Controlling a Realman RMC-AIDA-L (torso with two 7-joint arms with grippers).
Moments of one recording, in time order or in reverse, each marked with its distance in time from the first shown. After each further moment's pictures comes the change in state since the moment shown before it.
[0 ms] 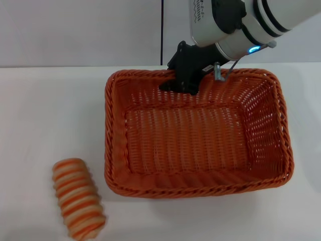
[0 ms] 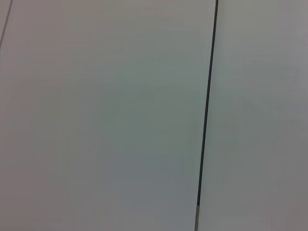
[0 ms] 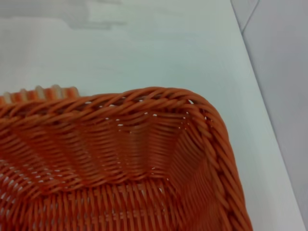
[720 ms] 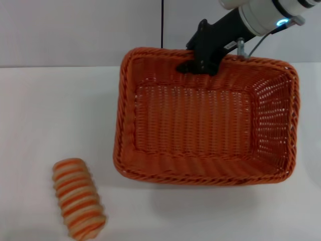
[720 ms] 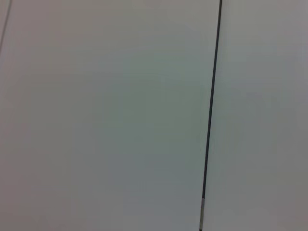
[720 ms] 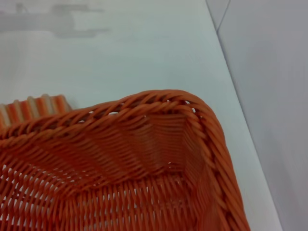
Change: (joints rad) left arm -0.004 0.001 -0.008 -0.001 0.000 -0.026 0.003; right arm 0.019 -0.024 0.179 -0.106 -0.129 0.173 0.064
